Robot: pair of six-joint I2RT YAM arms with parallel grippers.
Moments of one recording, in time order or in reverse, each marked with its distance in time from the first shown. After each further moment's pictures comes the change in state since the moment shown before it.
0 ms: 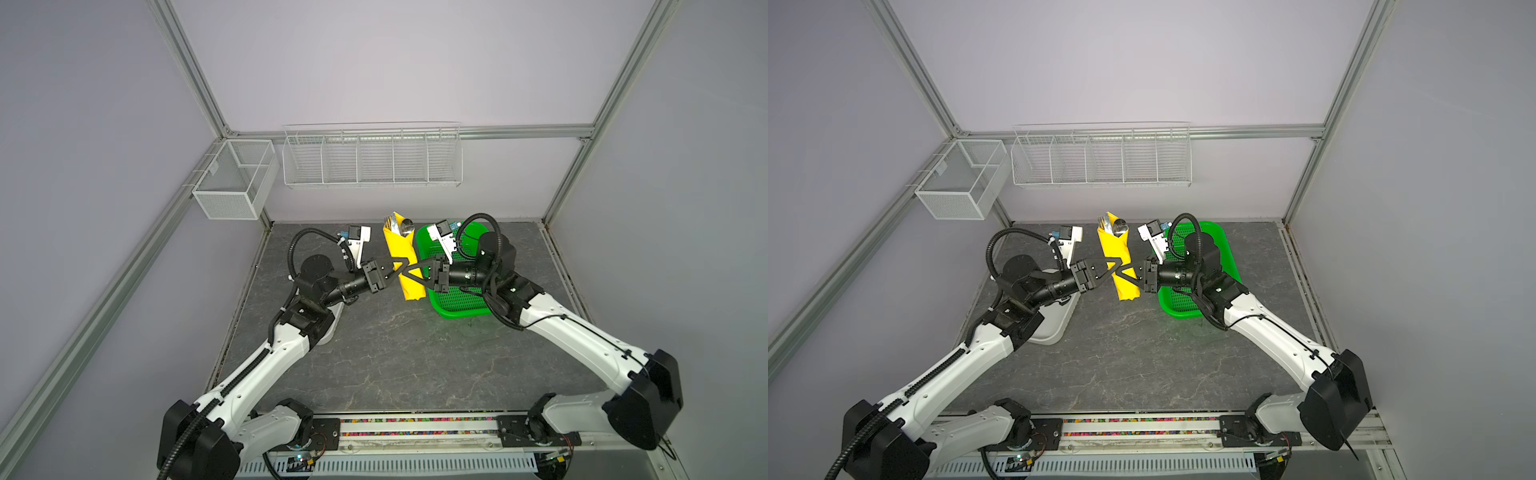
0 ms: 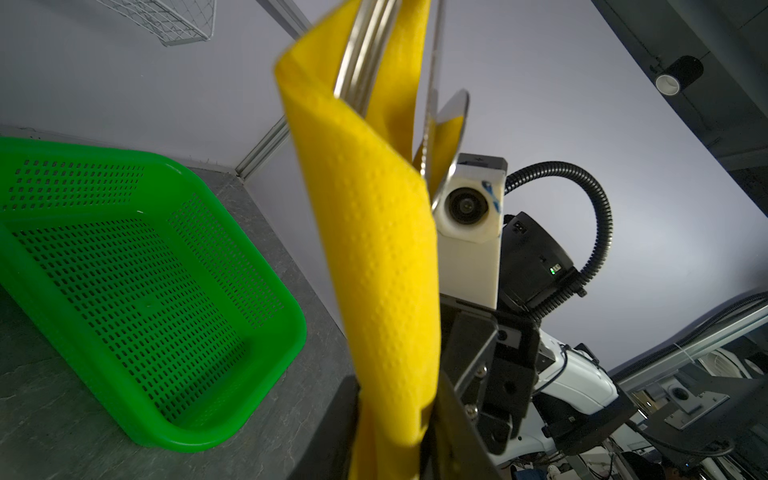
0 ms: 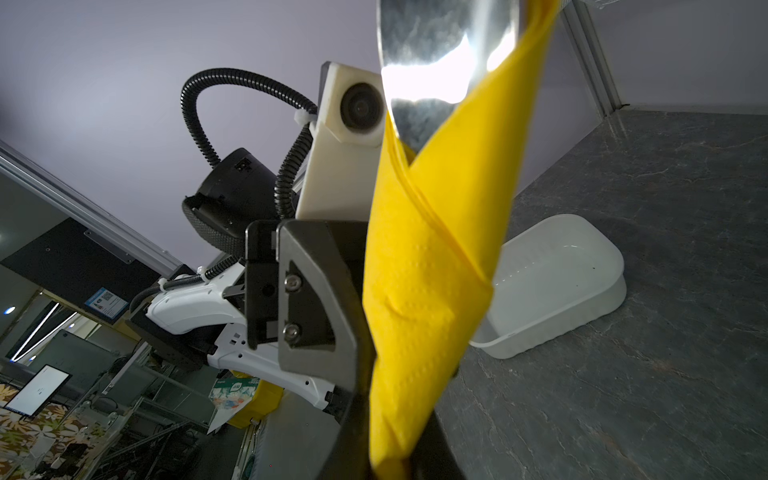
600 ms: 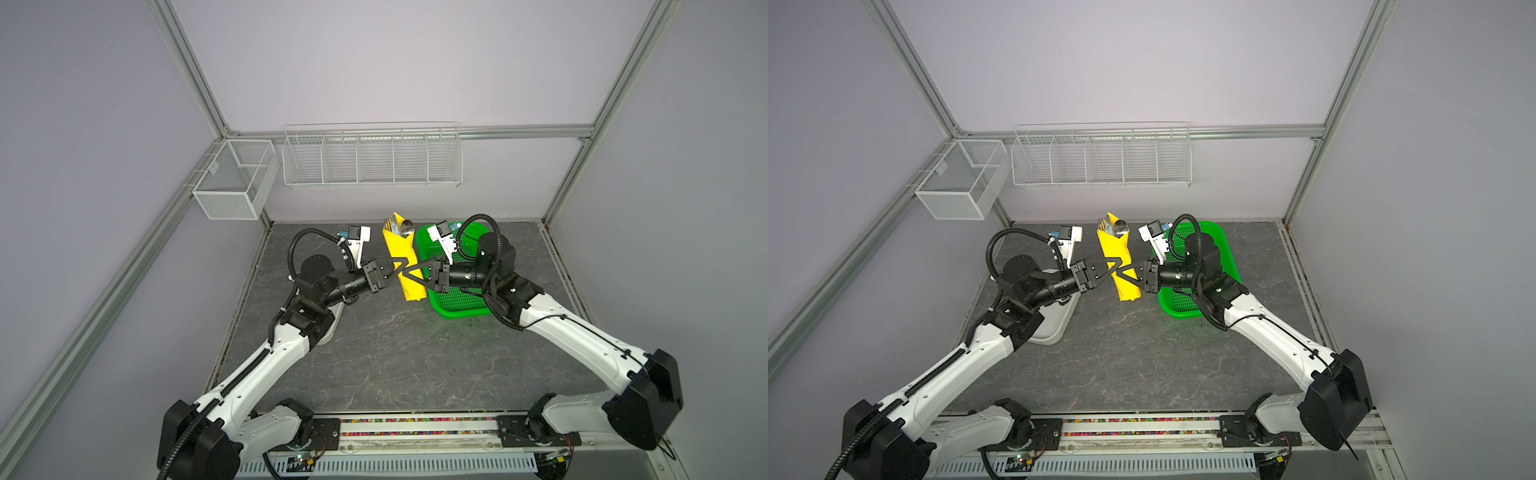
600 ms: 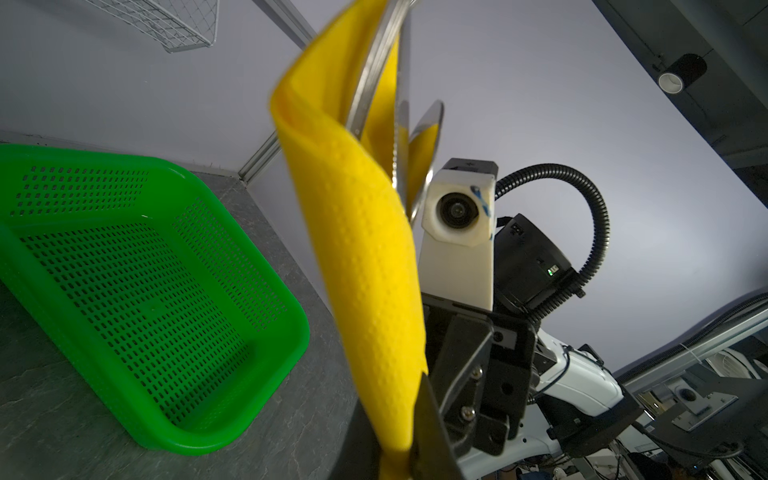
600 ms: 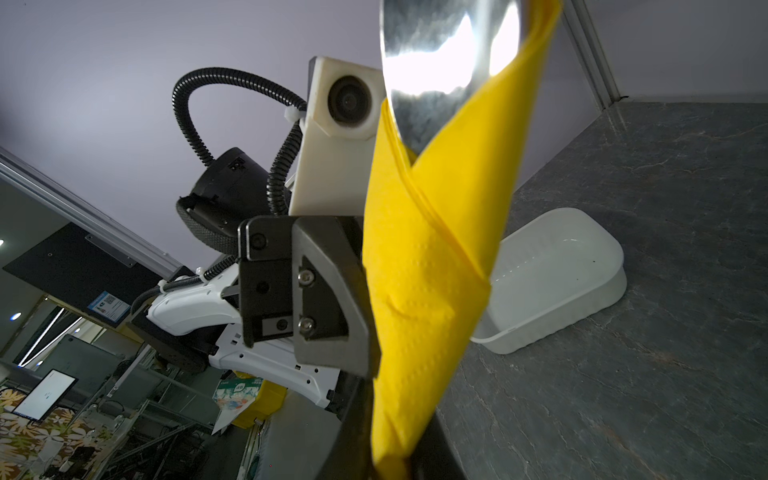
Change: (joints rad) left arm 0.000 0.000 -0.001 0.000 -0.009 0.007; right arm -0.005 0.000 -0.009 0.001 -0.004 0.008
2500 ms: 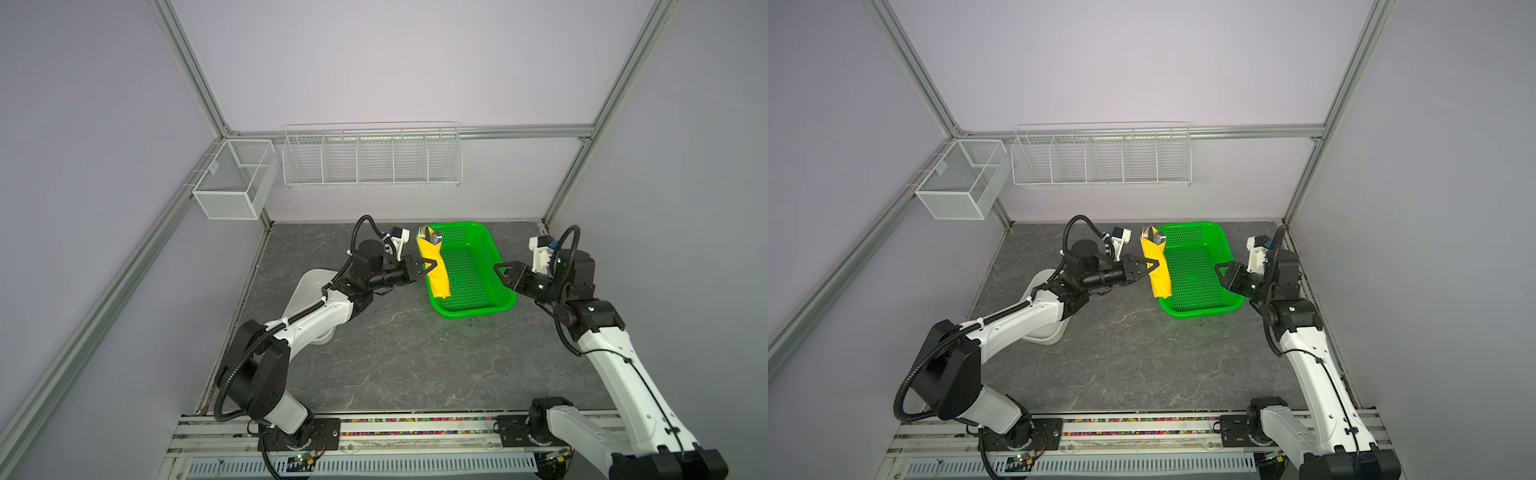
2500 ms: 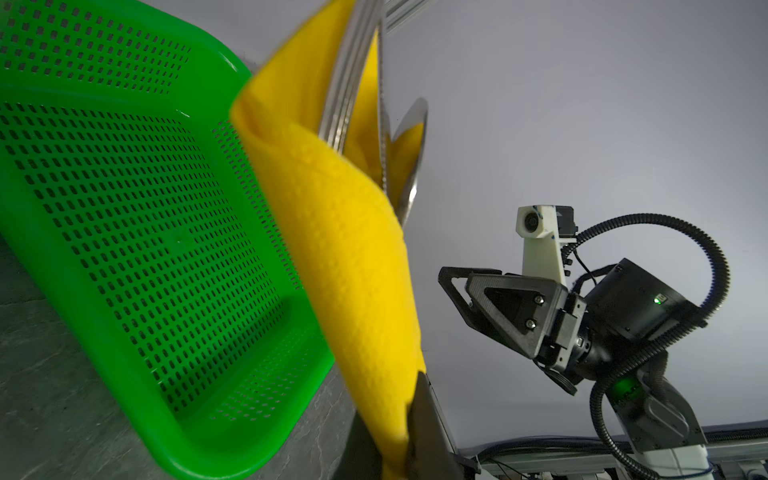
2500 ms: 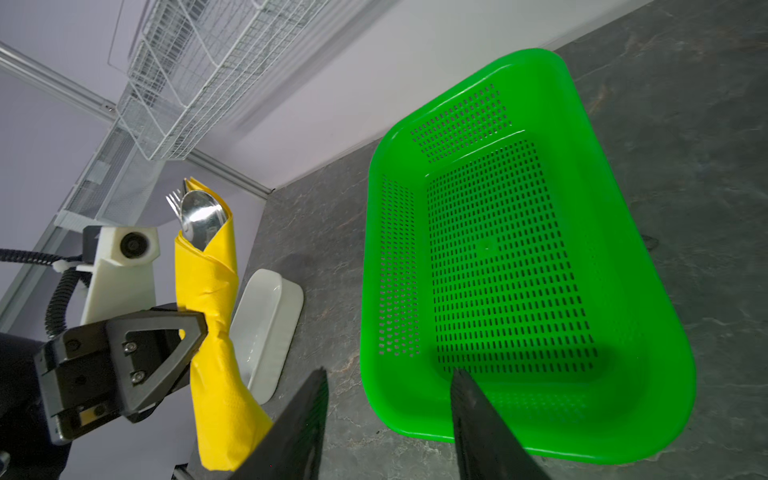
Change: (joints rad) left arm -0.124 0.467 0.211 -0.027 -0.072 -0.028; right arm -0.597 -0.346 -0.163 -0.629 0.393 -0.145
